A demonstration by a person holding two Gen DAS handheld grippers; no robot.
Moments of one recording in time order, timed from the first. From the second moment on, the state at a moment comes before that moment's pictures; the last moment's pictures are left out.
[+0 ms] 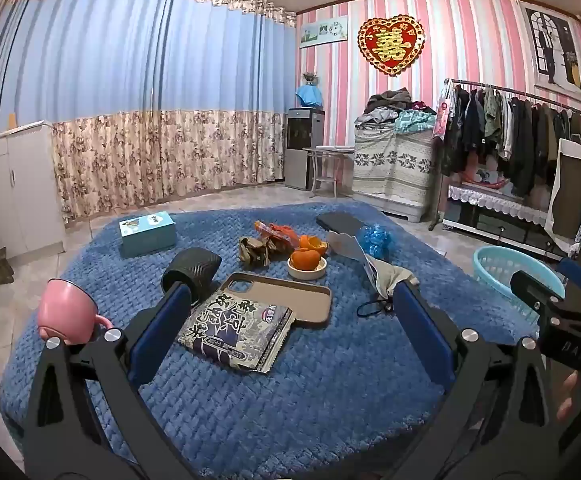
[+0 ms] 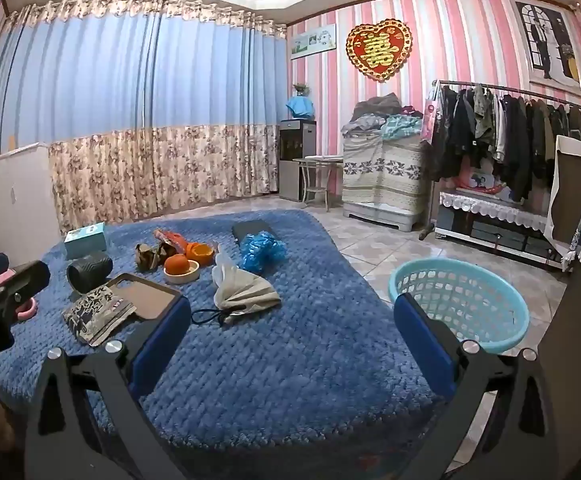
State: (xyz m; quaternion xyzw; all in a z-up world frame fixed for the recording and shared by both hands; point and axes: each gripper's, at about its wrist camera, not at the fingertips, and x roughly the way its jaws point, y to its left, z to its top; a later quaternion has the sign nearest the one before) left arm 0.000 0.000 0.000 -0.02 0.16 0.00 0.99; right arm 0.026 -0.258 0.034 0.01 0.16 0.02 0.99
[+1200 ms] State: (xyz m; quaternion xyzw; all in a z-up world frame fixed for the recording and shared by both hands) left arm 0.000 0.000 0.000 -0.01 0.16 0.00 0.99; right arm 0.027 -0.267 0.034 0.00 0.16 0.01 0.99
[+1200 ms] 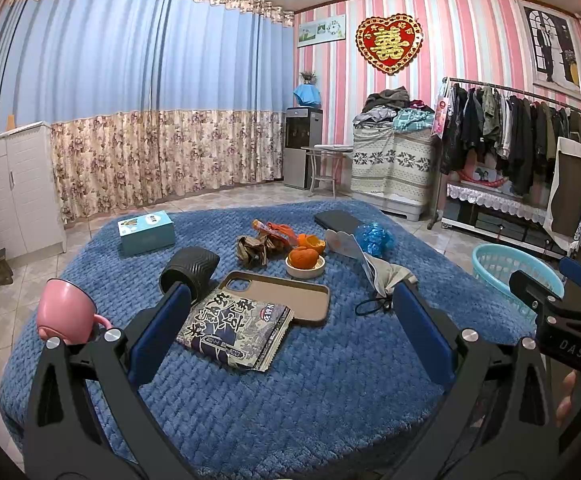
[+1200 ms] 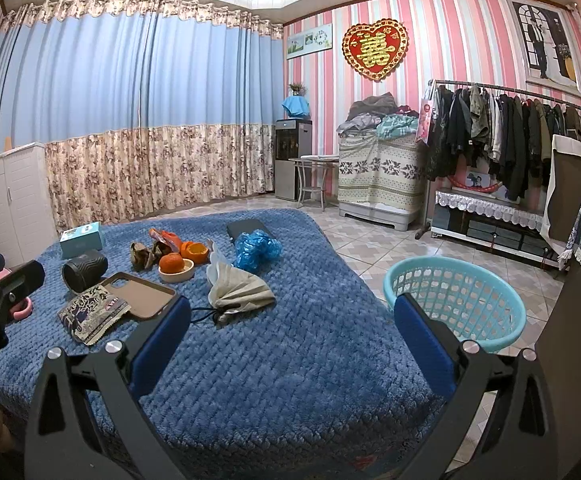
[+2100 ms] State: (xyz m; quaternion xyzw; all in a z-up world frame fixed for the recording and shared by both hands) left arm 0.000 0.000 0.000 -0.01 0.16 0.00 0.99; right arm 0.027 -0.264 0.034 0.00 0.16 0.01 0.99
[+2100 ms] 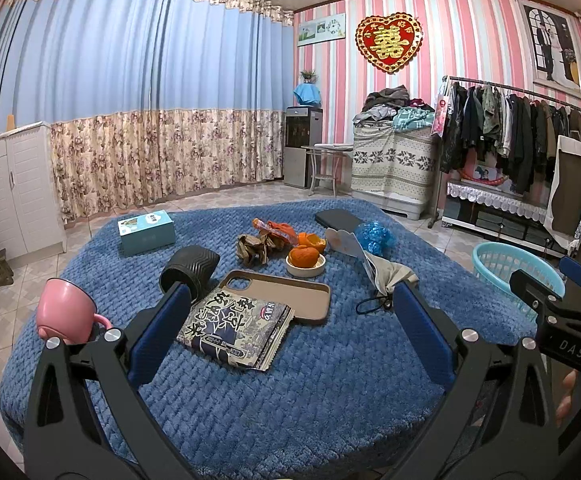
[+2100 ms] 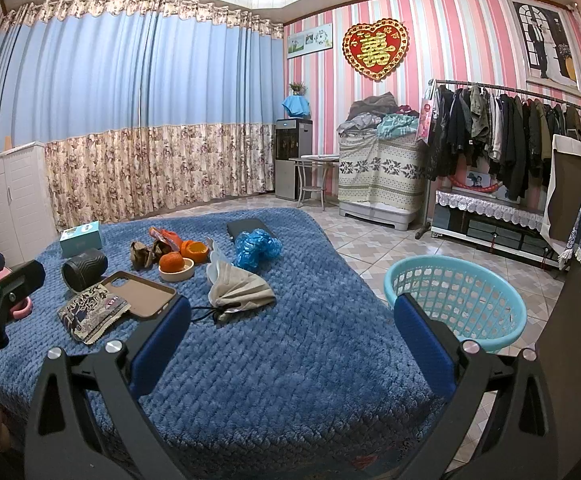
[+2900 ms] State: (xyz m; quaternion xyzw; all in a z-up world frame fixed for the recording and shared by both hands) left arm 0.000 0.000 0.000 -0.01 0.17 0.00 0.99; right arm 0.027 -0.267 0.033 0.00 0.16 0.01 0.99
